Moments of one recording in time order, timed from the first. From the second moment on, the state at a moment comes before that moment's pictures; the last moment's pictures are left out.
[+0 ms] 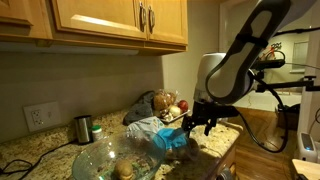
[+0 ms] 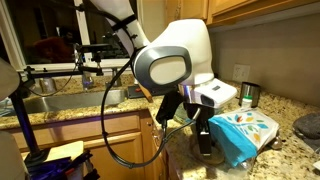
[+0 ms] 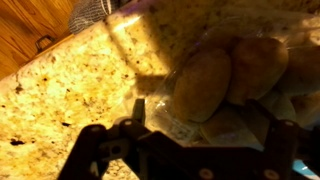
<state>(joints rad) -0.17 0.04 -0.08 -2.59 0.00 2.88 0.48</state>
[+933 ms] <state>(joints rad) -0.14 0.23 -0.11 -2.43 0.11 2.87 0.43</state>
